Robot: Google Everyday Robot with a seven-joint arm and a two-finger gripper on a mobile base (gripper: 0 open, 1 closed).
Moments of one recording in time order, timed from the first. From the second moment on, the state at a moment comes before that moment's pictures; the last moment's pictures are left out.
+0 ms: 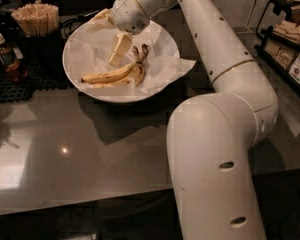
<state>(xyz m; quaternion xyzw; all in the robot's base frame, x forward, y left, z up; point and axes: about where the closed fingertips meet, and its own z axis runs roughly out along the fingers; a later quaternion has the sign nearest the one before) 0.667 0.141 0.923 -0.80 0.39 0.29 0.34</state>
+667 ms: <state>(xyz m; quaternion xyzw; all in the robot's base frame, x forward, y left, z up) 0.667 0.121 0.939 -0.79 0.43 0.27 0.35</state>
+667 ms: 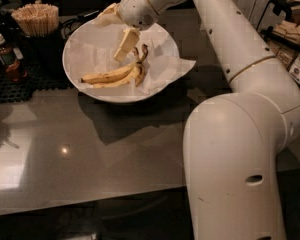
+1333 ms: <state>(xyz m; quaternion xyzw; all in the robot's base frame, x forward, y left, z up) 0.648 0.120 0.940 -0.79 0.43 0.27 0.34</state>
